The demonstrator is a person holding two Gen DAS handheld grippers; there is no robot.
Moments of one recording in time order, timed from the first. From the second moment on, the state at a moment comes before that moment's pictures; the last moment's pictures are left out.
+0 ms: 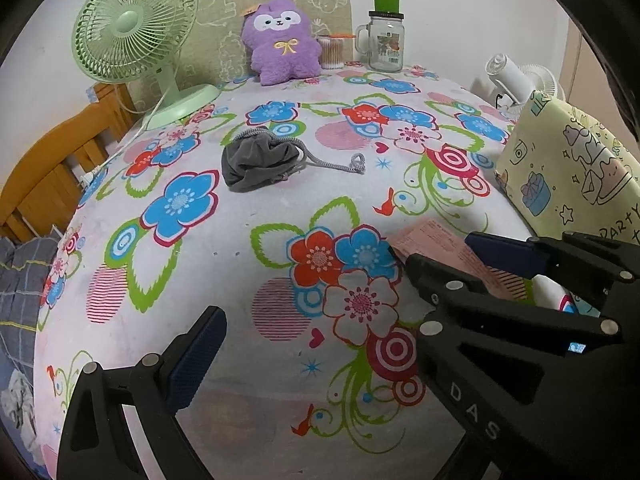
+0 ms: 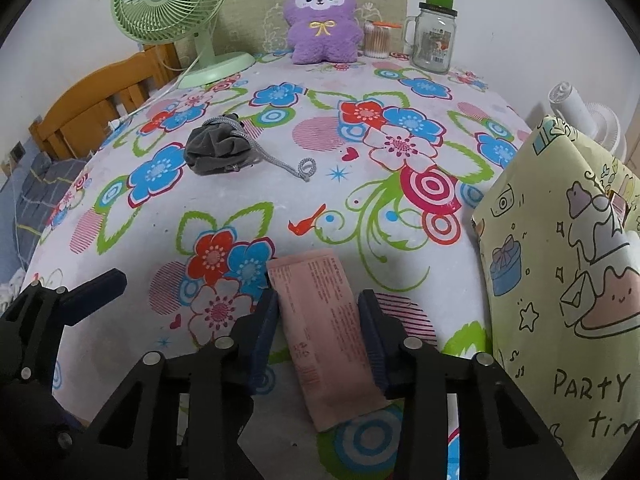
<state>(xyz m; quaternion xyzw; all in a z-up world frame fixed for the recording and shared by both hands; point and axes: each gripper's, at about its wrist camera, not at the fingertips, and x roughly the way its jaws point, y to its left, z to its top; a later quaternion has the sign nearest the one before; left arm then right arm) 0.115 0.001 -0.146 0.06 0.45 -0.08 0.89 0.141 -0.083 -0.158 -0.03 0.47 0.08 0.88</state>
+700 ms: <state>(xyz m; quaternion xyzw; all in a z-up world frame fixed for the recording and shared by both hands) 0.120 0.006 -0.145 0.06 0.45 -0.06 0.89 0.150 -0.080 -0.161 -0.04 0.48 0.11 0.87</state>
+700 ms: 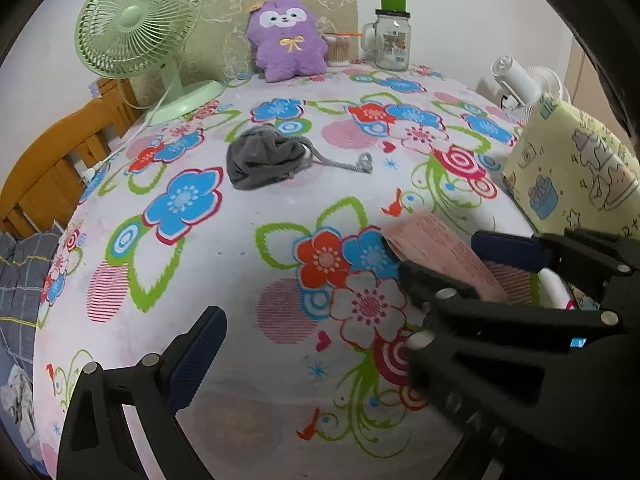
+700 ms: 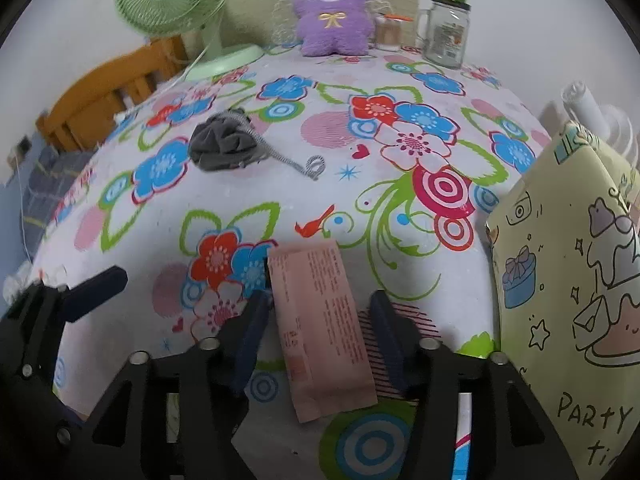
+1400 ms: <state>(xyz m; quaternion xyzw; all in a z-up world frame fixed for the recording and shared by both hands) 0.132 0.004 -0.137 0.06 0.44 -0.06 0.89 0.160 -0.081 -0.140 -0.04 0.46 0.09 0.88</state>
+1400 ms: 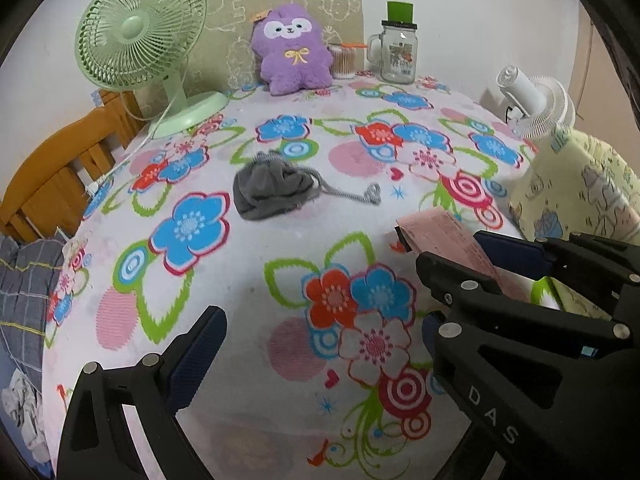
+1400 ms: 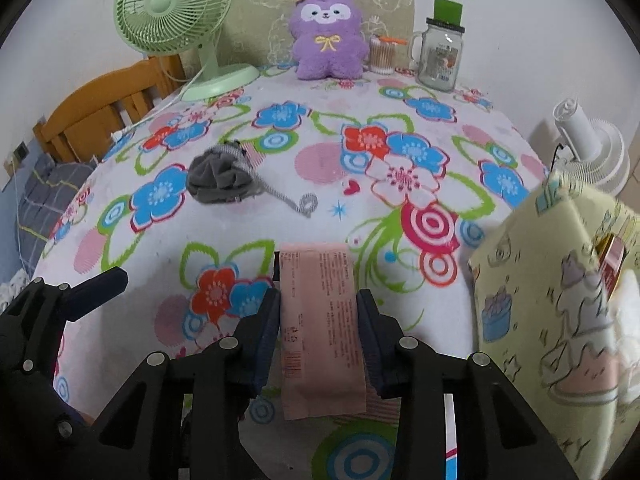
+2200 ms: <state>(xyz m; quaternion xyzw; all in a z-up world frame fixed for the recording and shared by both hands) 0.186 0.018 -0.103 0.05 0.42 -0.05 0.91 0.212 -0.074 -0.110 -0.01 0.42 0.07 0.90</state>
